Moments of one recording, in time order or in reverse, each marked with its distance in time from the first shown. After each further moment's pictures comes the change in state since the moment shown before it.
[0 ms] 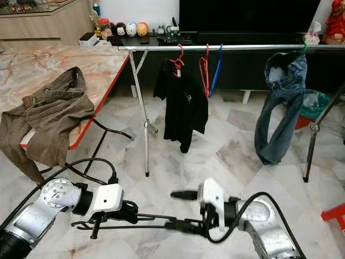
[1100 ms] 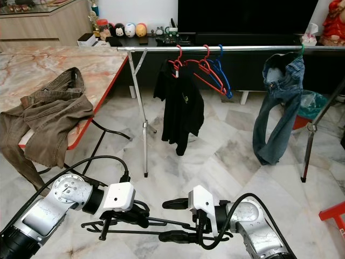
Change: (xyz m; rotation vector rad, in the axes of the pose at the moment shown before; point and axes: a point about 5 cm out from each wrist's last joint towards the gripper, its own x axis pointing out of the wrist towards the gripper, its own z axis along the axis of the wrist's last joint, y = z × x) left arm 0.014 0.000 0.027 -0.007 -0.053 -0.084; right arm 0.021 0.000 -0.007 0.010 -0.003 0.057
